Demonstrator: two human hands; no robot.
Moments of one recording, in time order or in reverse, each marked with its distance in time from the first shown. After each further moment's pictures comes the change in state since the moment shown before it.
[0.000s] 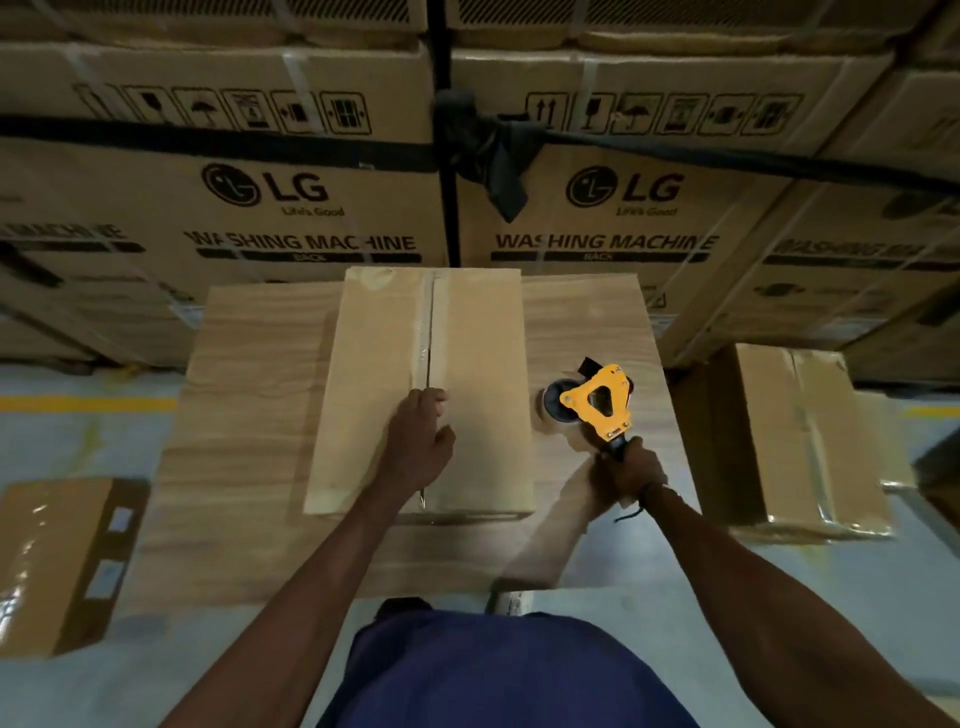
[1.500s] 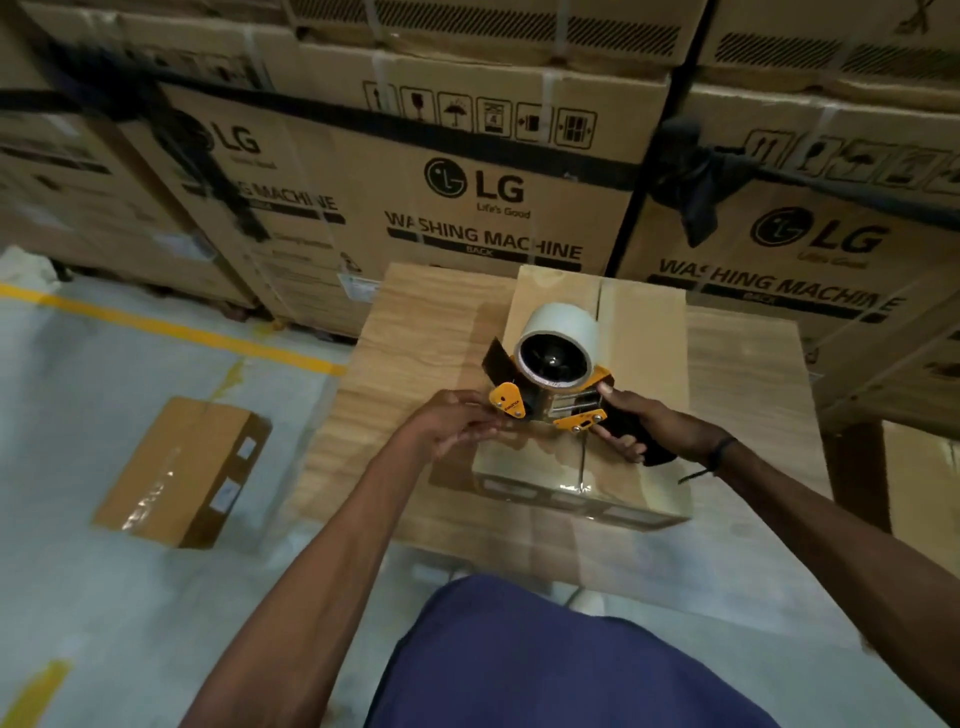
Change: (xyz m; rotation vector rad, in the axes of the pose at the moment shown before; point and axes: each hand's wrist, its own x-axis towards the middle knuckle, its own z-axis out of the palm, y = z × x) left_hand -0.055 -0.077 -0.165 -1.037 -0.197 -0.710; right_hand -0.182 -0.247 -0.027 0.364 -1.016 -0.632
